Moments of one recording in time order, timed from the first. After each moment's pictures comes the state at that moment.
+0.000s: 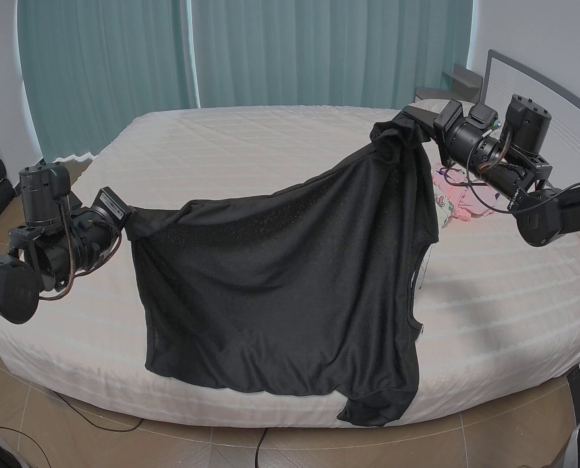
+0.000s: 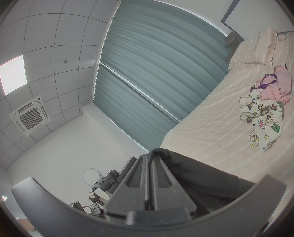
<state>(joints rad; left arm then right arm) -0.16 1.65 -0.78 -0.63 0.06 -0.88 0.27 1.96 -1.29 -0.90 0.33 0.88</state>
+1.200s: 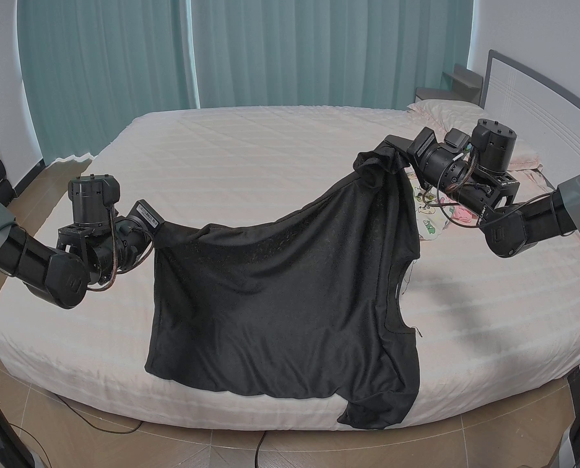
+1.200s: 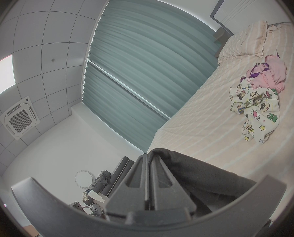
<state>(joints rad) -0.17 1.91 -0.93 -0.67 0.07 -0.88 0.29 2.12 -1.35 -0.91 0.26 0.88</state>
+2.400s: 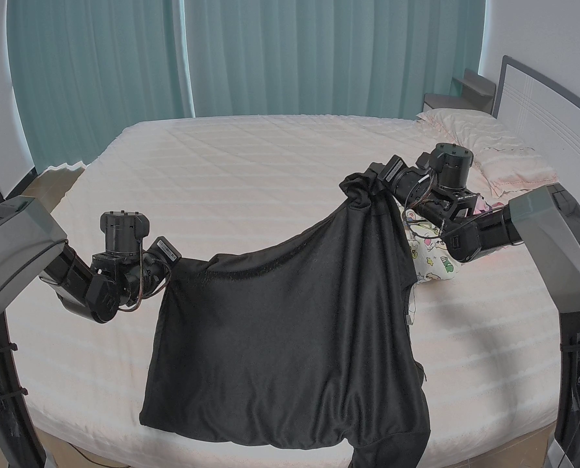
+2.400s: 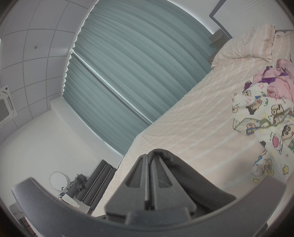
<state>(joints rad) -0.16 2.14 -0.96 -0.72 0.09 -0.88 0.30 2.38 -1.62 -0.80 0.14 0.77</state>
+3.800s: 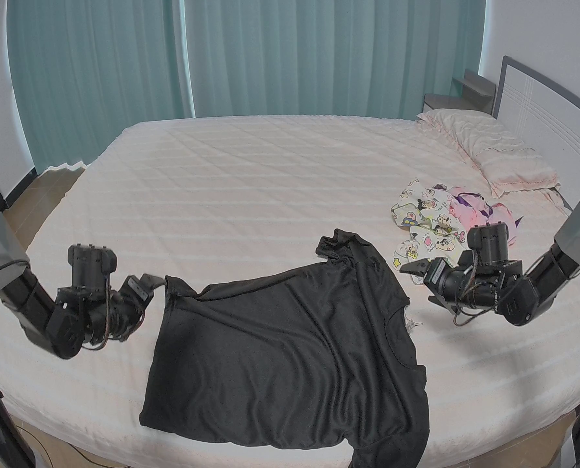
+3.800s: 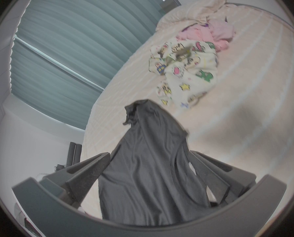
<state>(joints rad) -0.11 1.97 -0.61 -0.74 0.01 -0.98 0.22 2.10 -0.84 -0.69 0.16 0.82</state>
